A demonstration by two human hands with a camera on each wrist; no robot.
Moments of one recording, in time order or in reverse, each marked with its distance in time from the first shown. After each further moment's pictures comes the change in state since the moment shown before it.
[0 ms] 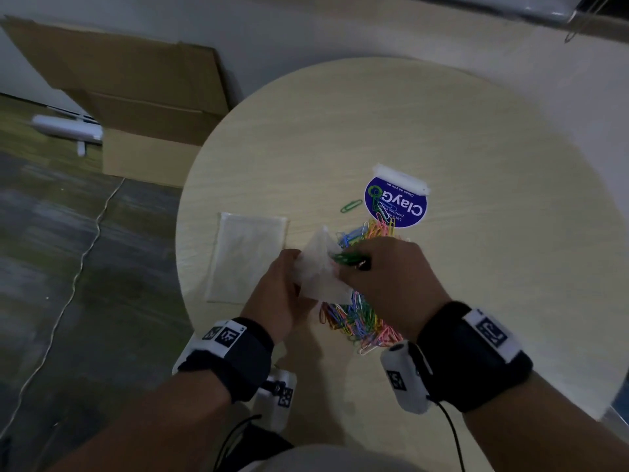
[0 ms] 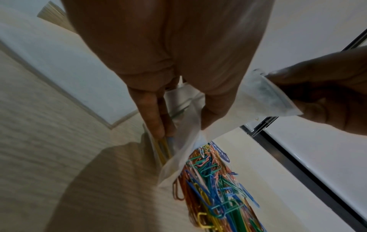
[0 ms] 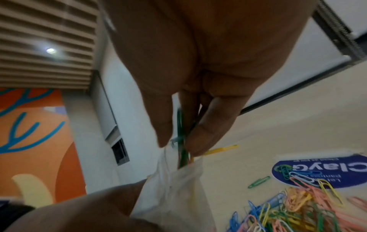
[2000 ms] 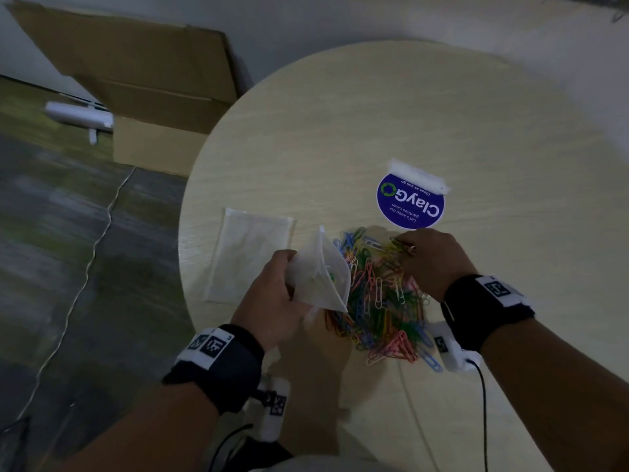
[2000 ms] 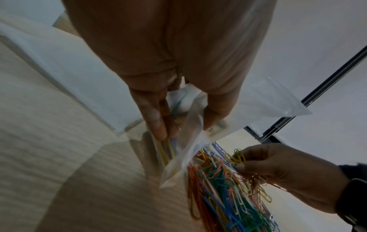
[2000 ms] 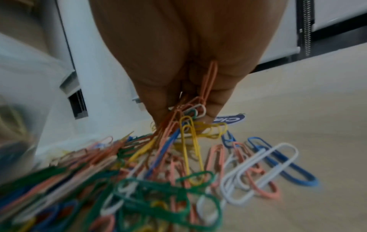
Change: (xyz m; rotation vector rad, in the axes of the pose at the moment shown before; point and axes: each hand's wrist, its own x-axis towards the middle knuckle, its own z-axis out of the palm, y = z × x) left_hand -0.005 0.014 -0.019 0.038 -0.030 -0.119; right_hand 0.068 0.113 0.017 -0.248 -0.124 0.067
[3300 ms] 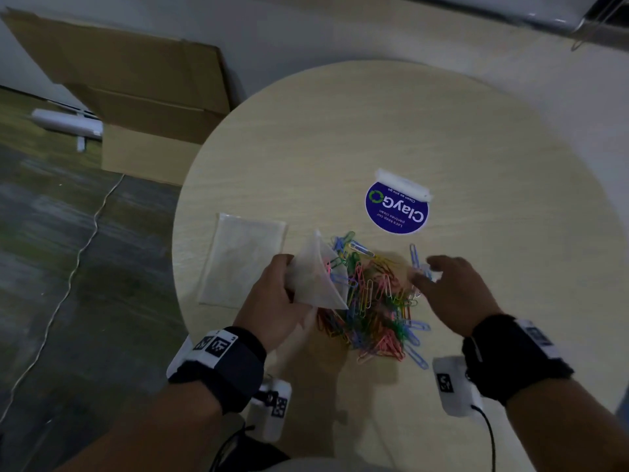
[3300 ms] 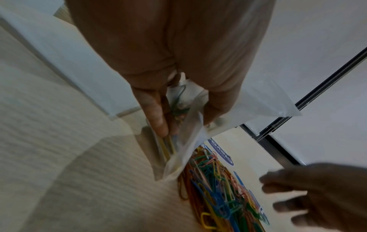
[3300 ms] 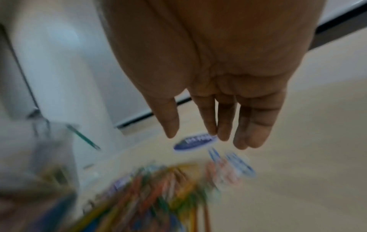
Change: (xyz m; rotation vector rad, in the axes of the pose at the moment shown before) left_hand 0.003 -0.009 0.014 -0.042 0.022 0.070; right_hand -0.059 0.012 -0.009 0.194 0.074 0.337
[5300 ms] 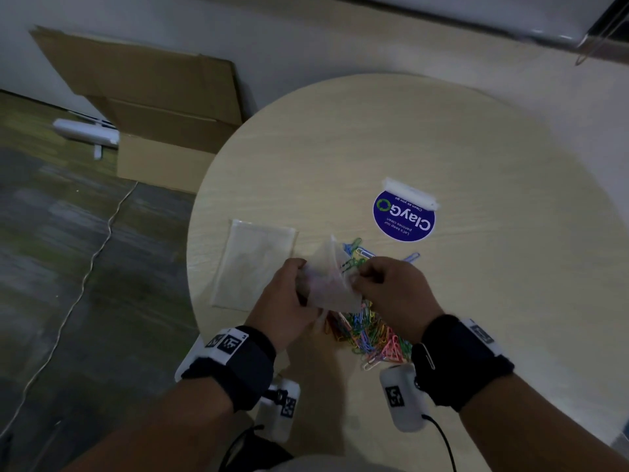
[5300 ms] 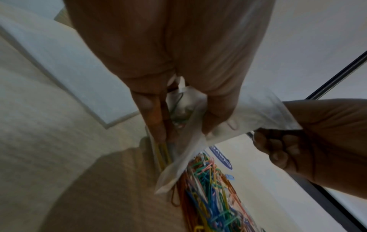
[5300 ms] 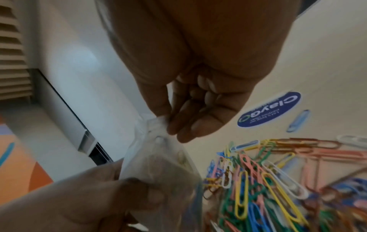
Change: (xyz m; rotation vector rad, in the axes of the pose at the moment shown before) left_hand 0.001 0.005 -0.004 0.053 -0.017 -0.048; right_hand -0.033 -0.084 0.021 0.320 -0.068 -0.255
